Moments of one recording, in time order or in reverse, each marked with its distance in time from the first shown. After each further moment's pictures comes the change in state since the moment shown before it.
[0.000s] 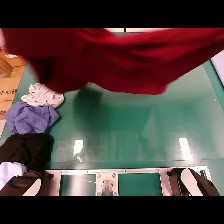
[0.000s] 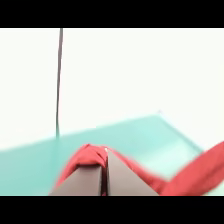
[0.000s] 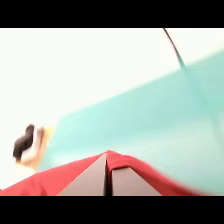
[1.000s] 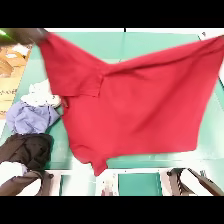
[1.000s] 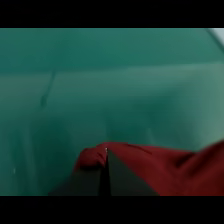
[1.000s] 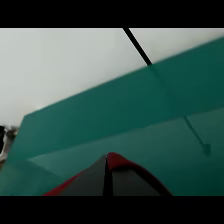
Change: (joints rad) left arm -0.001 -0.308 -0.206 0.109 -0.099 -0.140; right arm 0.118 -0.212 -0.230 -0.101 -0.218 -0.125
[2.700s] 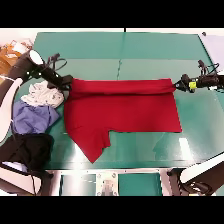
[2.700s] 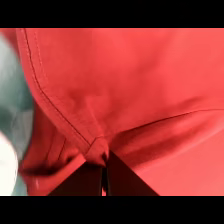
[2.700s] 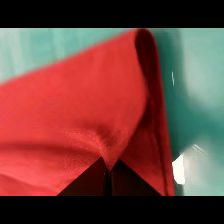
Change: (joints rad) left arm 0.022 -0.600 0.031 0.153 -0.240 -0.080; right arm 0.008 -0.883 0.351 -0.272 0.315 -0.035
